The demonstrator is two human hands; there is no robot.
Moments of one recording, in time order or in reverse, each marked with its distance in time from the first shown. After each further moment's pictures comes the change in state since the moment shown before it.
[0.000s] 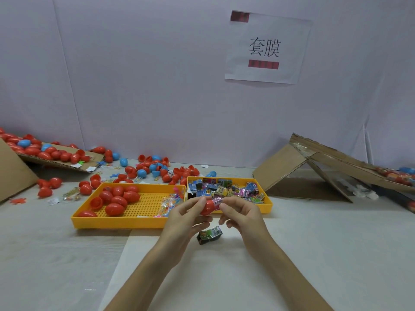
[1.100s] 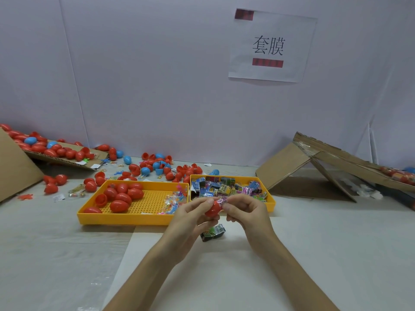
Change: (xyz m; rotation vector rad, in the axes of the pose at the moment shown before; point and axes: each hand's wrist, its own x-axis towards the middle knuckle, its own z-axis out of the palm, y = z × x) left_hand 0.001 0.000 -0.002 -0.087 -0.109 -0.059; right_hand -0.003 -0.004 -0.002 -0.007 0.008 -0.088
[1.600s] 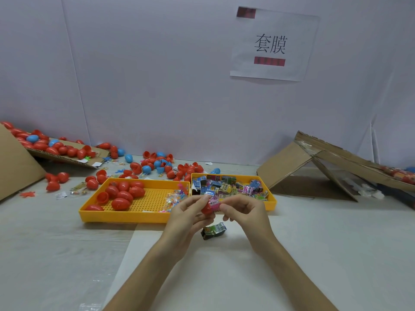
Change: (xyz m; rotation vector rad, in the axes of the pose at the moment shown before) left_hand 0.001 -0.002 -0.004 -0.025 0.106 0.029; right_hand -0.001 0.004 0.003 -0.128 -0.023 -0.071
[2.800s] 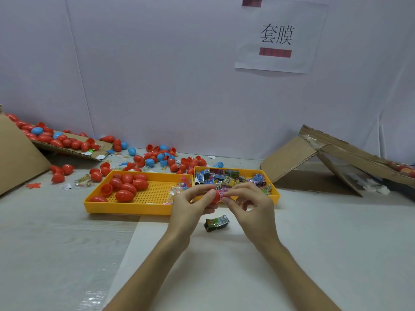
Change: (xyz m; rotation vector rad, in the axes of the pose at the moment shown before) left_hand 0.001 -0.004 0.002 0.273 0.068 0.248; right_hand -0.007 -0.003 0.005 -0.444 0.147 -0.423
